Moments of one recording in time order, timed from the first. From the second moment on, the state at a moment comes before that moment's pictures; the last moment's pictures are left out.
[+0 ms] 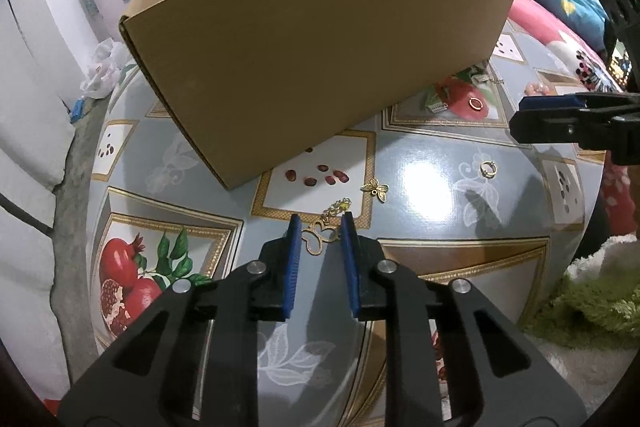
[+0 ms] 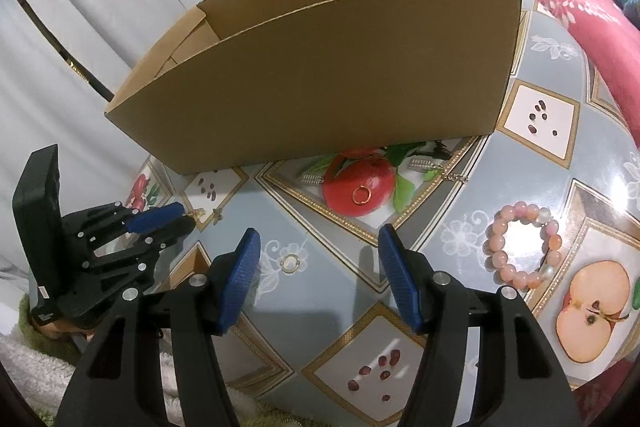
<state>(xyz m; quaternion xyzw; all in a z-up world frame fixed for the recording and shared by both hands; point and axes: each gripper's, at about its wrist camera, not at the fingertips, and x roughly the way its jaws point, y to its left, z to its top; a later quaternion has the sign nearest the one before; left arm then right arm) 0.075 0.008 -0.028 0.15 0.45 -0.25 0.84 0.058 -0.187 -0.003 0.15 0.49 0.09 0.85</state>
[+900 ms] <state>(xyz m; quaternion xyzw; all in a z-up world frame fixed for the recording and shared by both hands) 0.040 0.017 0.023 0.14 0.40 -0.22 0.88 0.048 -0.164 -0.007 0.07 0.49 0.12 0.86</state>
